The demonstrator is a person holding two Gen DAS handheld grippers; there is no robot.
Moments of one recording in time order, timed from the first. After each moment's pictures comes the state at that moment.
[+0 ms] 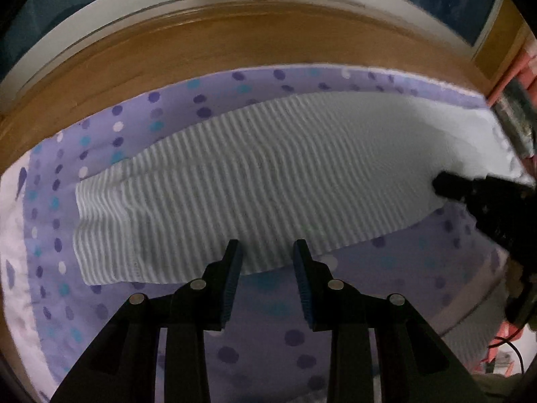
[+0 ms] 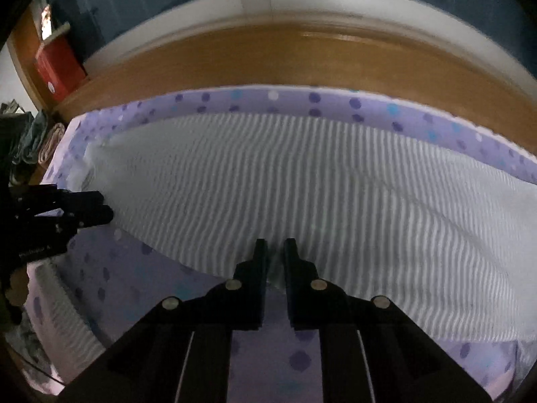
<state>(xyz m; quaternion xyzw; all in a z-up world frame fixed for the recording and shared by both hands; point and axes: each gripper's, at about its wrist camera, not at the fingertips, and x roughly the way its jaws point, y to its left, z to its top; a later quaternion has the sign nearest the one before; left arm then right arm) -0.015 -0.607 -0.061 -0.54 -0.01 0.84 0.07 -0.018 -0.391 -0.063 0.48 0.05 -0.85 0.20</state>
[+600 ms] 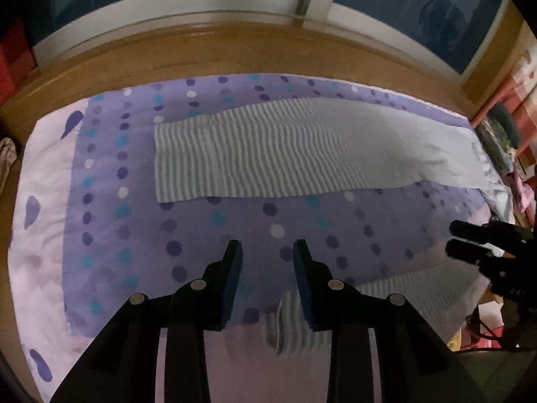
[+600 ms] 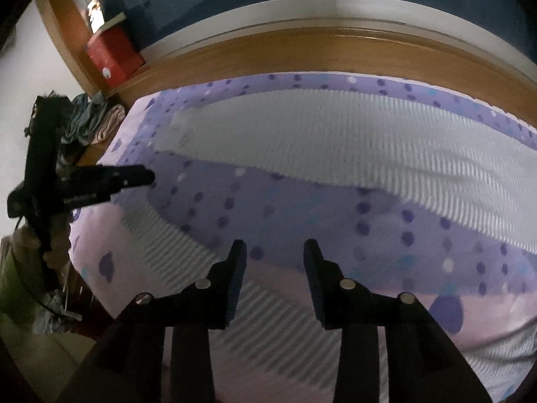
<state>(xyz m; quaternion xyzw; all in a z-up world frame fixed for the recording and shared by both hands) 0.074 -0.676 -0.030 -0.51 -0.06 0.85 0.08 0.075 -0.424 -0.026 0.50 0.03 -0.82 0.27</state>
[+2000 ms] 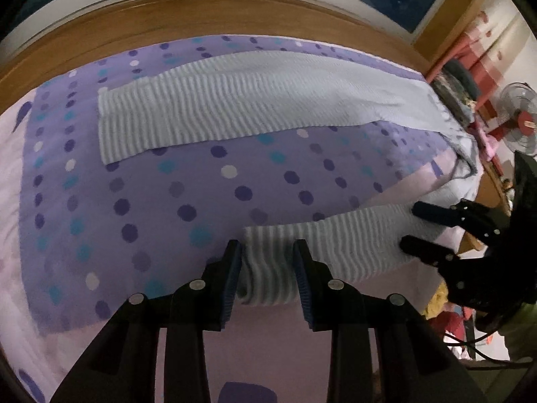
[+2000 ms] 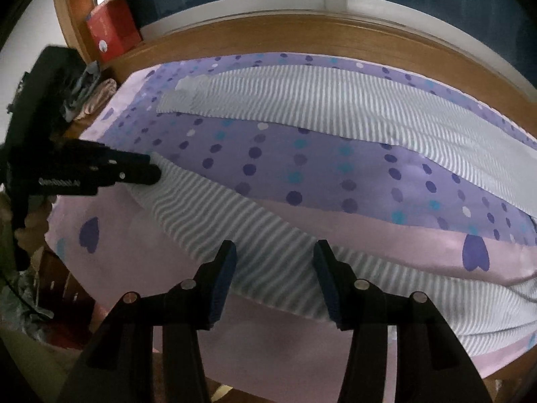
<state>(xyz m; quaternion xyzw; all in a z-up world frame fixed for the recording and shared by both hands) 0.094 -0.659 -0.057 -0.54 -0.04 0.82 0.20 0.131 -0.454 -0.053 0.48 0.07 -0.85 0.21</state>
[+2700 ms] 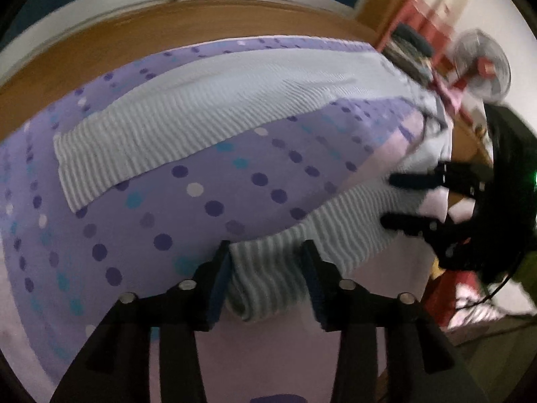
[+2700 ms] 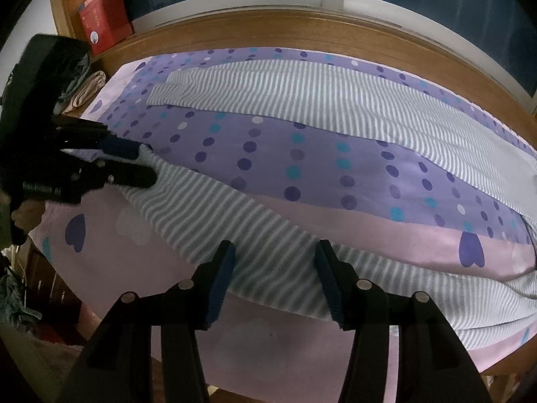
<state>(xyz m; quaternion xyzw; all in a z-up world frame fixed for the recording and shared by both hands) 0.103 -0.635 -0.056 -0.50 0.06 0.81 0.29 0.130 -0.460 -0.054 0.48 0.09 -0.85 0.19</state>
